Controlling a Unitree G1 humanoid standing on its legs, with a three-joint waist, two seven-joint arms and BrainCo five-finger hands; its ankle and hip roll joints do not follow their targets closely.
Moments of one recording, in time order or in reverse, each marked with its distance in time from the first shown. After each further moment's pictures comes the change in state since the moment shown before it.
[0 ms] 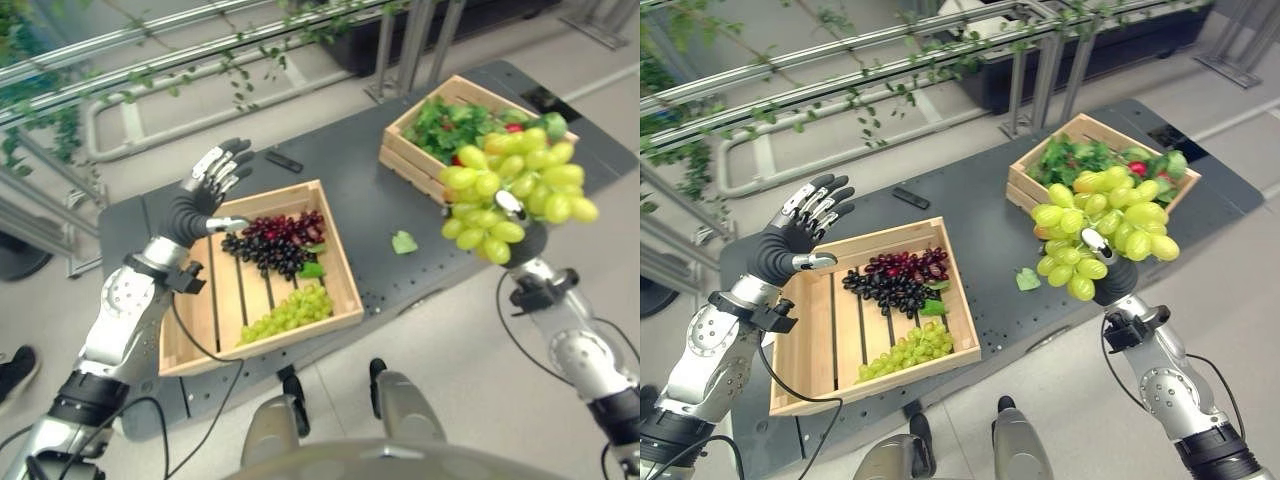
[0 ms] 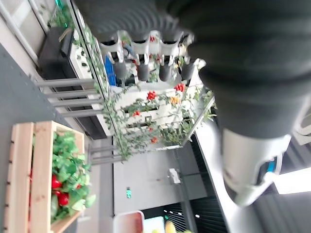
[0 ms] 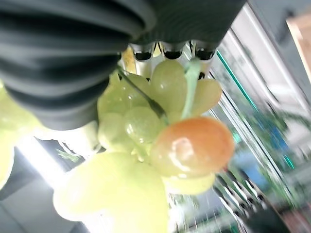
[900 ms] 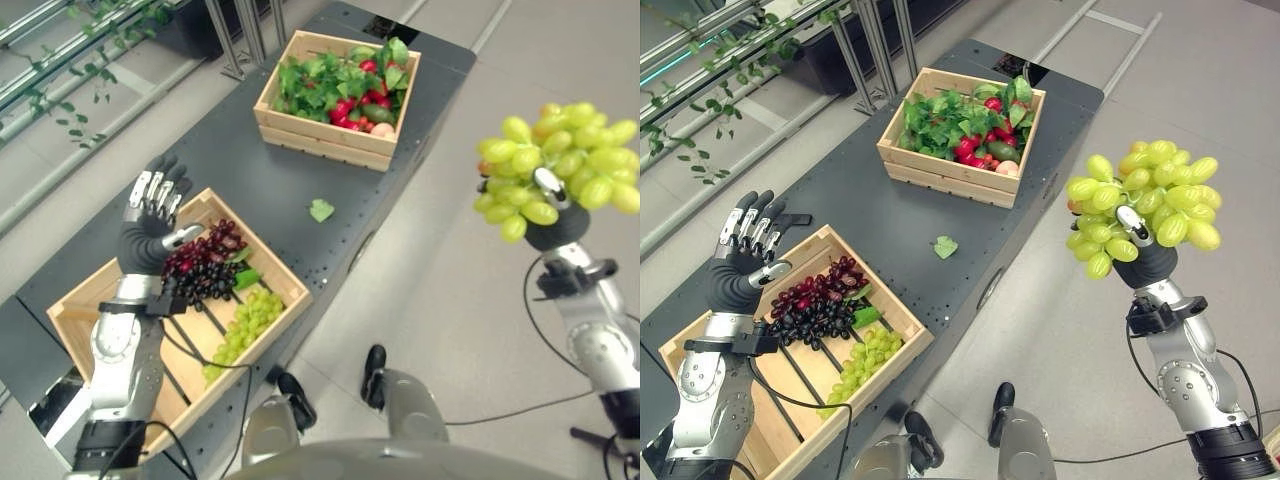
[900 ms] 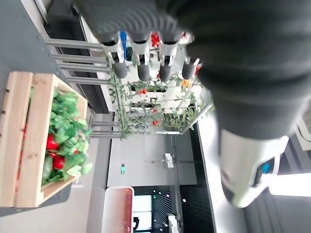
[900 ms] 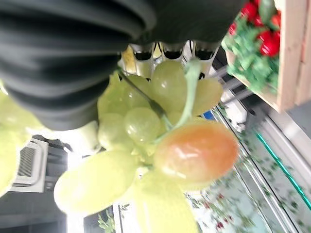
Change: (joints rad) left arm 0.166 -0.246 0.226 -0.028 0.092 -0.026 0.098; right arm -0.037 0.008 -0.105 -0.008 -0.072 -0.026 -0.052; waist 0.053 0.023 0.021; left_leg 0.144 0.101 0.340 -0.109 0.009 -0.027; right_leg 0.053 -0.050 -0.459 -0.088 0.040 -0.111
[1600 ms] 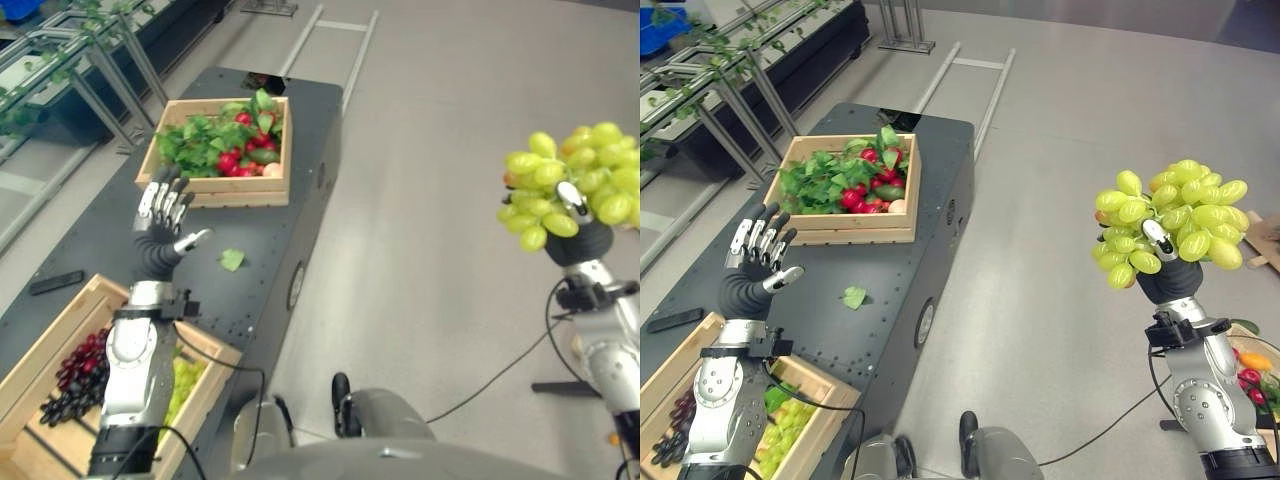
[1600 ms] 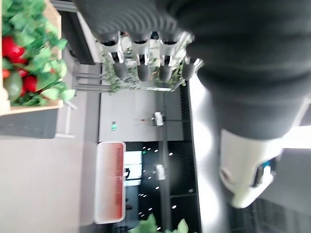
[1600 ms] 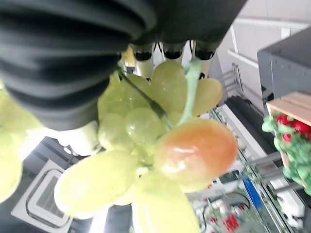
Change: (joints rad) left arm 0.064 -0.048 -0.017 0.017 0.105 0.001 0.086; right arm 0.068 0.020 -0.031 0.030 -0.018 -0.032 -0.024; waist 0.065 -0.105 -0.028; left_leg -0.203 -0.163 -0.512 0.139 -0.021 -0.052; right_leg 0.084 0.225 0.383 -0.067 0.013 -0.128
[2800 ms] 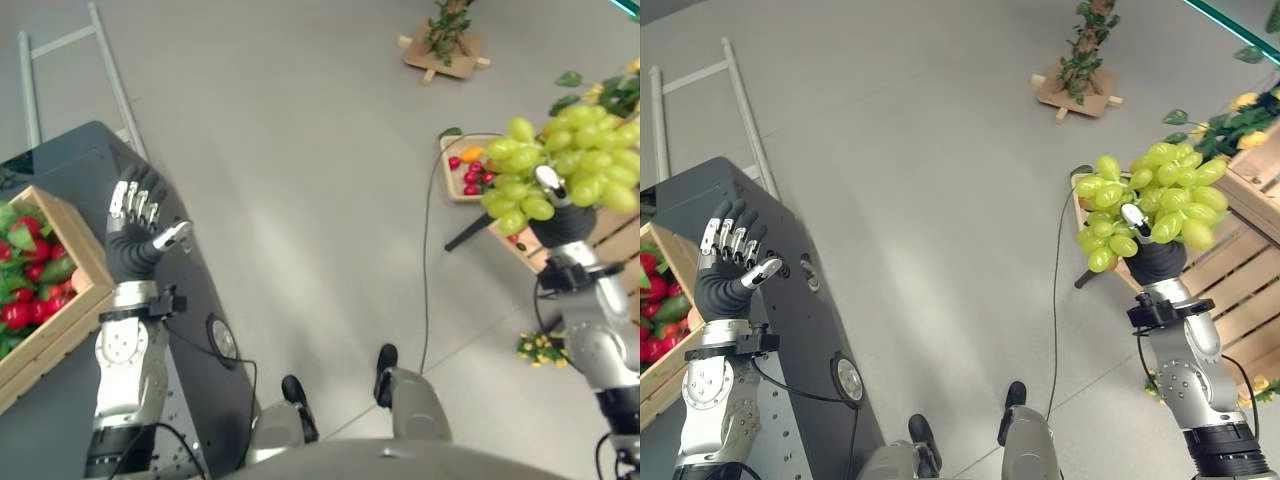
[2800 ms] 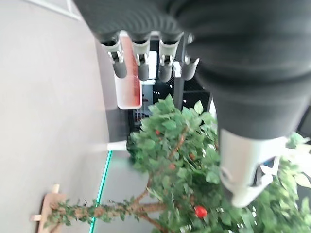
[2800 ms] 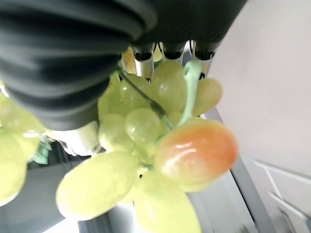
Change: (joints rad) left arm -0.054 -0.016 0.059 -0.006 0.029 -0.010 0.087; right arm -0.074 0.020 -0.026 0.023 -0.129 -0.013 -0.076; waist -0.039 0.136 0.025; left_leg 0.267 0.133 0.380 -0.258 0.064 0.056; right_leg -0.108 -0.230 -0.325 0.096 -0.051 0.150
